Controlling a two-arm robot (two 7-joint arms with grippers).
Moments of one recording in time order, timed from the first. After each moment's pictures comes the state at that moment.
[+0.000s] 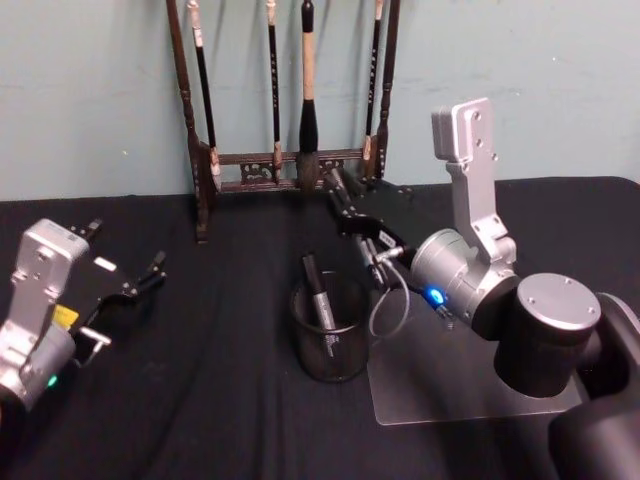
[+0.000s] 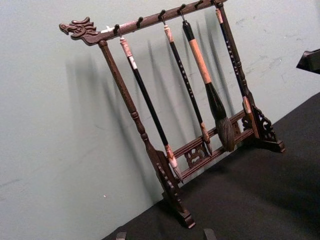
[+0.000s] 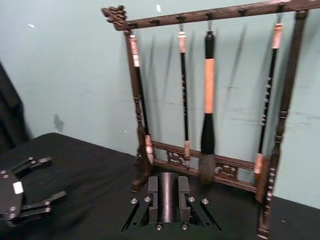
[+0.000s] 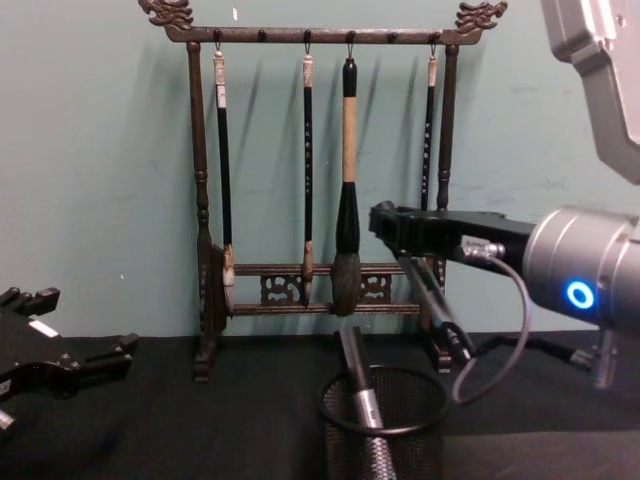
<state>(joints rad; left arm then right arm) -0.20 0.60 0.45 -1.41 -0.25 -0.12 0.03 0.26 0.02 -0.23 -1.54 0.14 0.28 0.31</state>
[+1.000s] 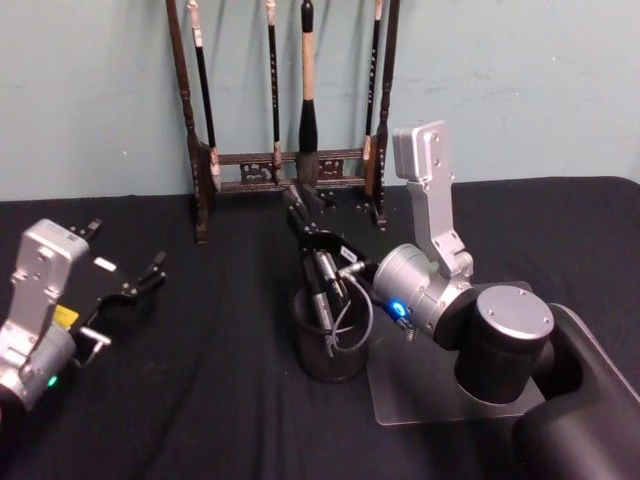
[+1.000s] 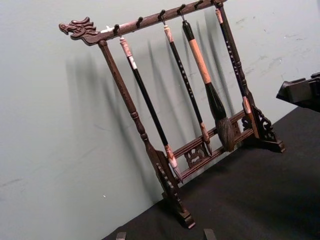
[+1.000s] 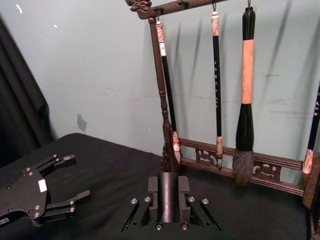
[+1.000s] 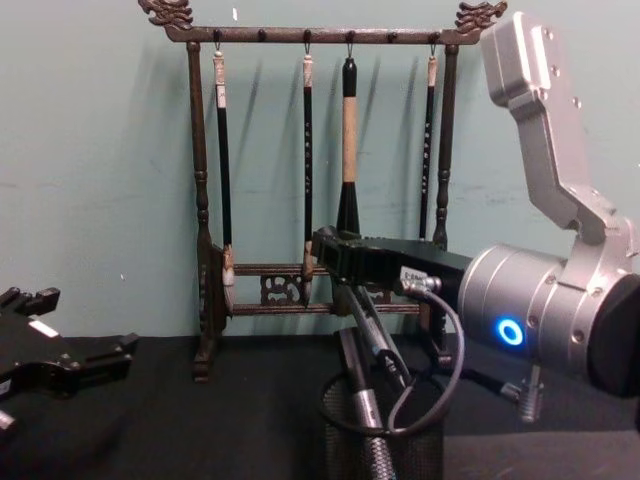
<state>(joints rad) -0.20 0.60 0.45 -1.41 -0.25 -0.12 0.03 0.31 0.02 -0.32 -1.40 0.23 0.18 0.32</state>
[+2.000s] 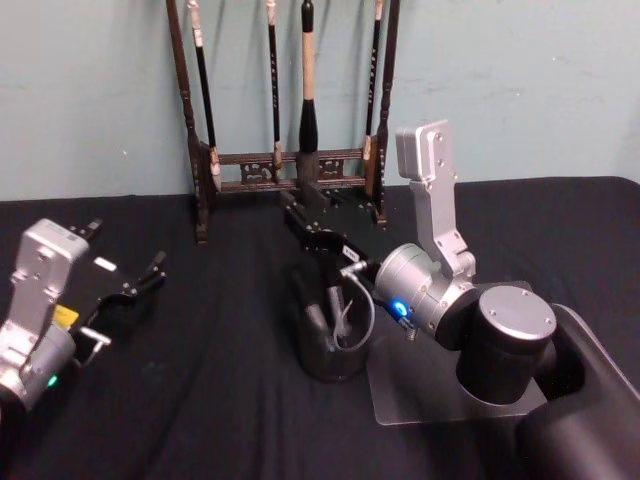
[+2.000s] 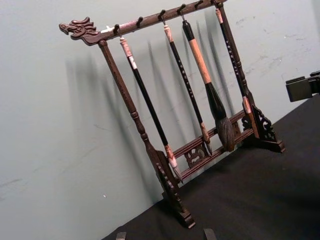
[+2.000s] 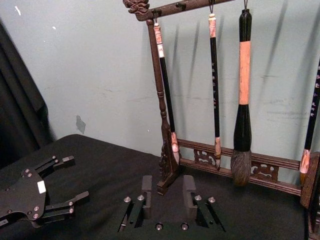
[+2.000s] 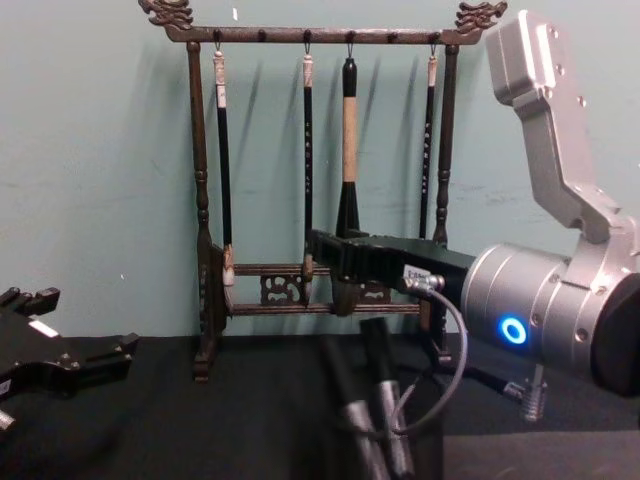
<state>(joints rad) -0.20 0.60 0.45 -1.41 -0.25 -0.12 0.03 0.31 0.03 -0.32 -1.40 0.24 0.18 0.31</state>
